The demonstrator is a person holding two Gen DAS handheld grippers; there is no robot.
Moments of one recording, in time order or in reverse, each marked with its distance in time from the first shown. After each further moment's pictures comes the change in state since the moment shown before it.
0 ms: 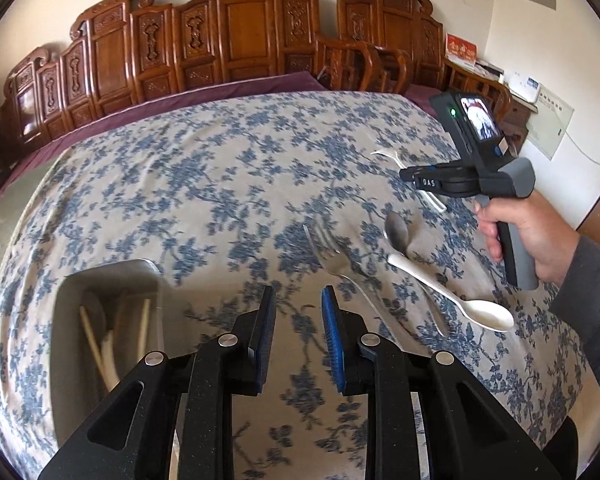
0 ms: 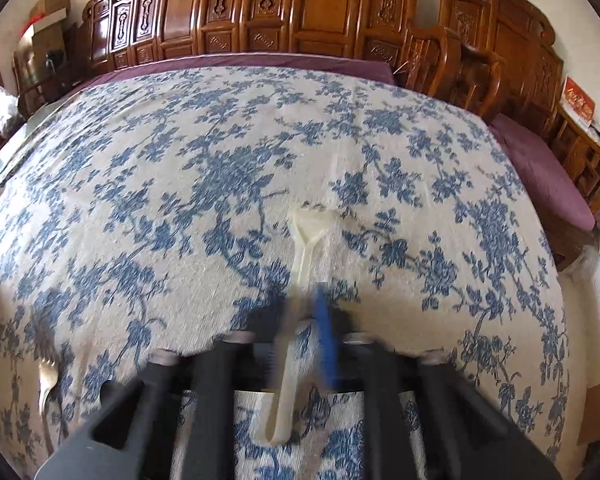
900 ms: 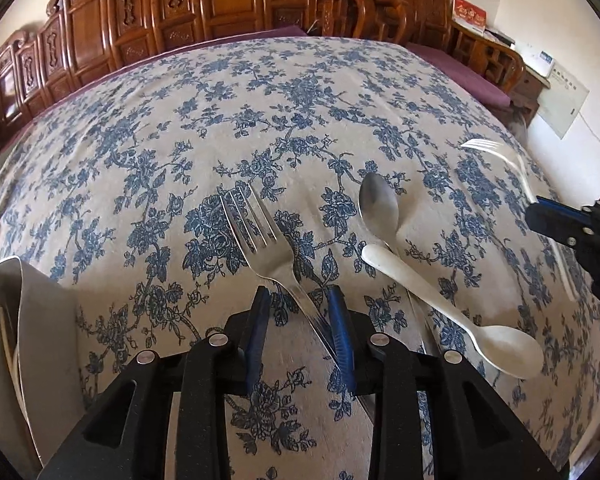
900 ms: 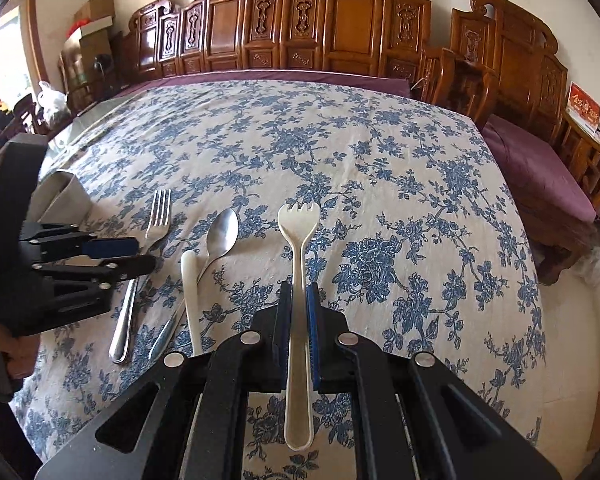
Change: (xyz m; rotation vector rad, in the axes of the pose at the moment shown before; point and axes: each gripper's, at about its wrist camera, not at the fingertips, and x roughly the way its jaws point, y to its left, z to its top) left arm 0.092 -0.045 0.008 -0.012 0.144 0.006; right arm -0.124 0.004 -0.102 -0.042 -0.094 0.131
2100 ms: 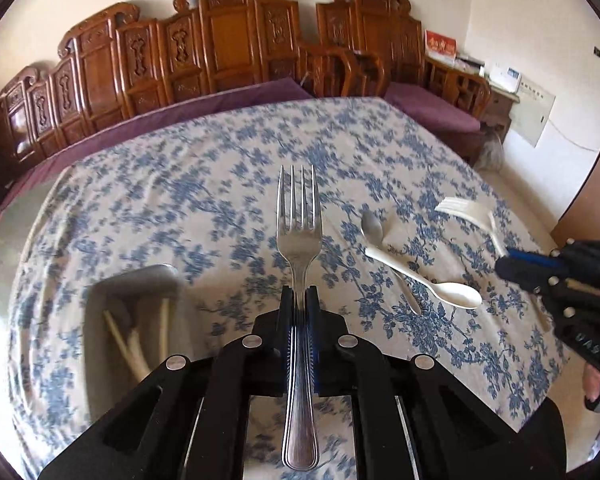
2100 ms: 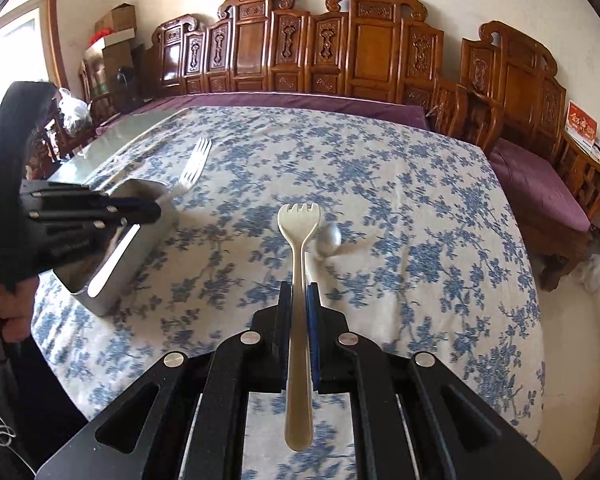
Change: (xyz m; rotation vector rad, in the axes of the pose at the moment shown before) left arm -0.148 0.052 -0.026 0.068 -0.158 -0.023; right arm -0.088 0.107 -0.009 -0.029 -0.064 0.014
